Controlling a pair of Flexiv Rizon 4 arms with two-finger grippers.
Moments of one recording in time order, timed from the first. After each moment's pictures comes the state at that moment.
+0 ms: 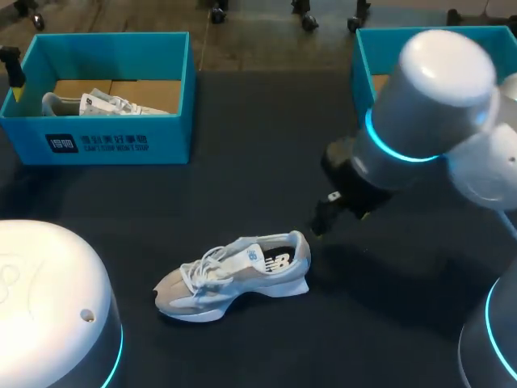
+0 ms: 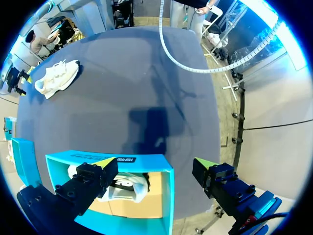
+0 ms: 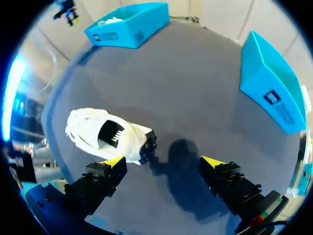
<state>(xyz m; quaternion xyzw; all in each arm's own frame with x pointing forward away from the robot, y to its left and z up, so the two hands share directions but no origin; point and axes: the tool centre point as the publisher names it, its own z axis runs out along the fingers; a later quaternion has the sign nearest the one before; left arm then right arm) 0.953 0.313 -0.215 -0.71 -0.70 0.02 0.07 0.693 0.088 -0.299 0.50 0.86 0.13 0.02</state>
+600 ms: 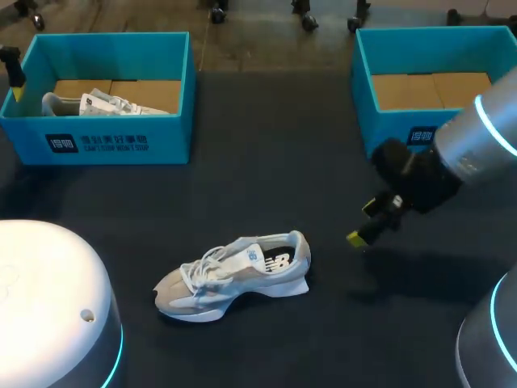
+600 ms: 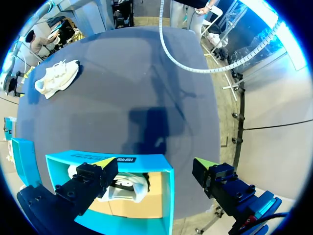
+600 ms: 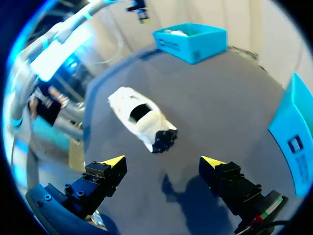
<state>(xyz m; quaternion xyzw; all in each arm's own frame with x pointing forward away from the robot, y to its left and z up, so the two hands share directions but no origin) 0.953 0.313 -0.215 -0.71 -0.70 0.02 0.07 0.679 0.052 -0.296 0.25 0.92 0.29 -0.07</state>
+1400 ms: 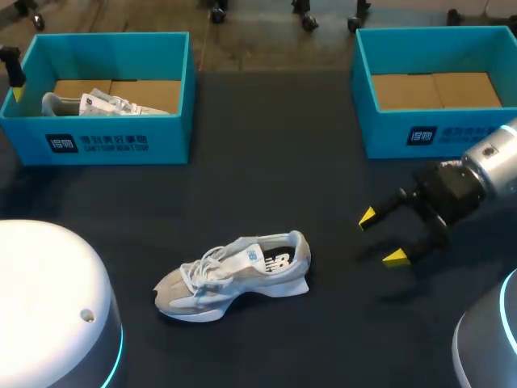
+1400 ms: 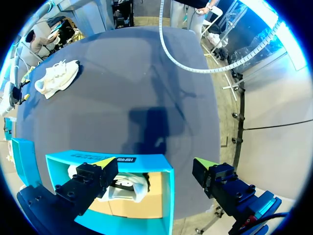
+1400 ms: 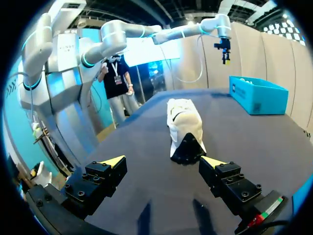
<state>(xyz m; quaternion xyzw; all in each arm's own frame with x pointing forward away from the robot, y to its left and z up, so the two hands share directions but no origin) 0.953 0.313 -0.215 -0.71 -0.70 0.02 0.07 0.674 0.031 -0.336 -0.06 0.85 0.51 -0.13</state>
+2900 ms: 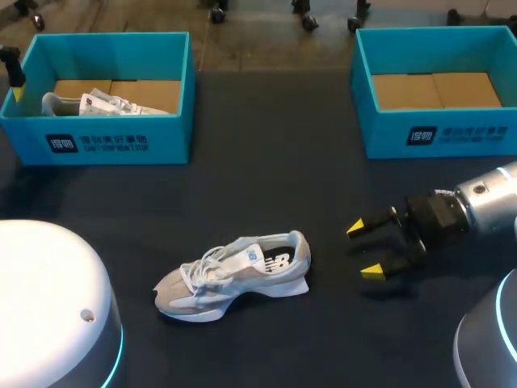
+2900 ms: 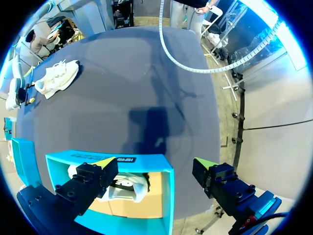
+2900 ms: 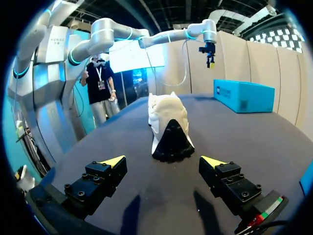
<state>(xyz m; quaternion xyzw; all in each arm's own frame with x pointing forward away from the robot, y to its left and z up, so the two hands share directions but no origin) 0.953 0.313 -0.215 -0.71 -0.70 0.02 0.07 0.686 0.053 -0.383 -0.01 0.83 0.55 -0.08</state>
